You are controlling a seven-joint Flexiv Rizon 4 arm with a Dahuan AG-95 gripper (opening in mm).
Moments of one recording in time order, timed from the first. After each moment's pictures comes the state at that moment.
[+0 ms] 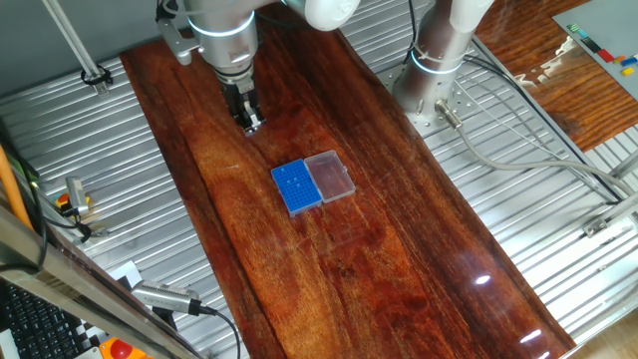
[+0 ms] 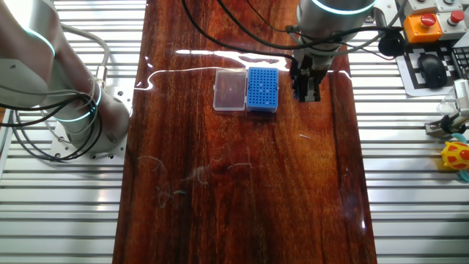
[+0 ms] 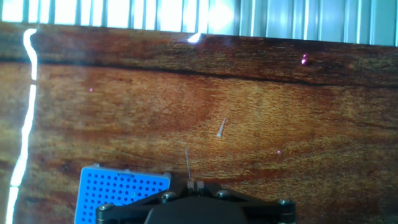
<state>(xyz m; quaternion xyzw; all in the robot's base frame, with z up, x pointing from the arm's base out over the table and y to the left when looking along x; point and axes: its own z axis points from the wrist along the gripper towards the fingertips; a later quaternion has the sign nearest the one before) 0.492 -0.001 0.167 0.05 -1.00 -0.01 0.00</state>
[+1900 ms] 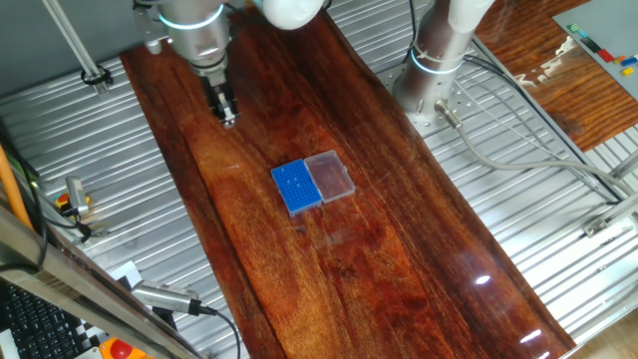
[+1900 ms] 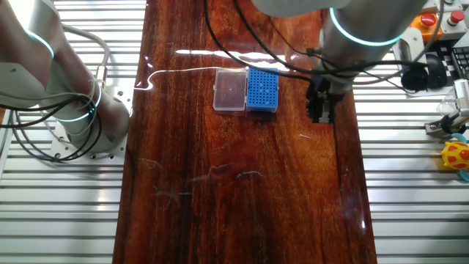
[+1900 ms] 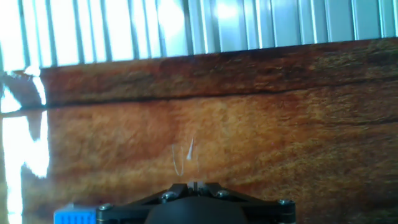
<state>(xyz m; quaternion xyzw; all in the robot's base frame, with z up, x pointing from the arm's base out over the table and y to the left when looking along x) 0.523 -0.042 0.164 0.00 -1.00 -0.01 0.01</state>
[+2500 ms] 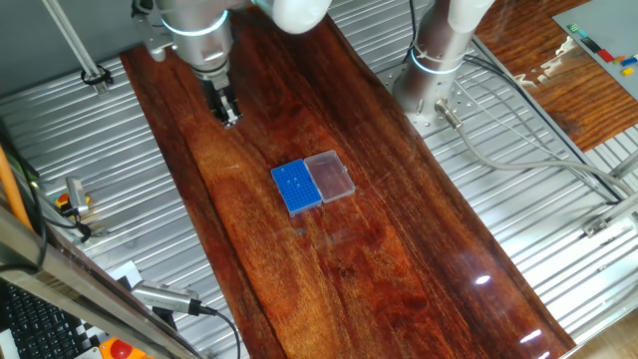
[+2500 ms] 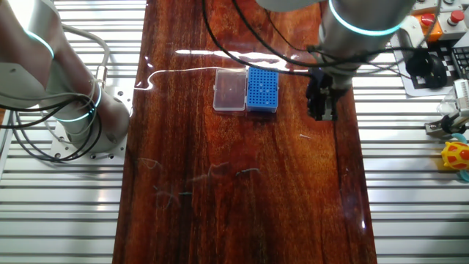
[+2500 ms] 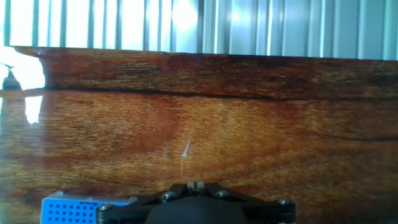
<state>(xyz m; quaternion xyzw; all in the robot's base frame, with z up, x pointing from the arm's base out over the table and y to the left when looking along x) 0.525 -0.042 0.162 0.01 -1.00 0.02 0.01</state>
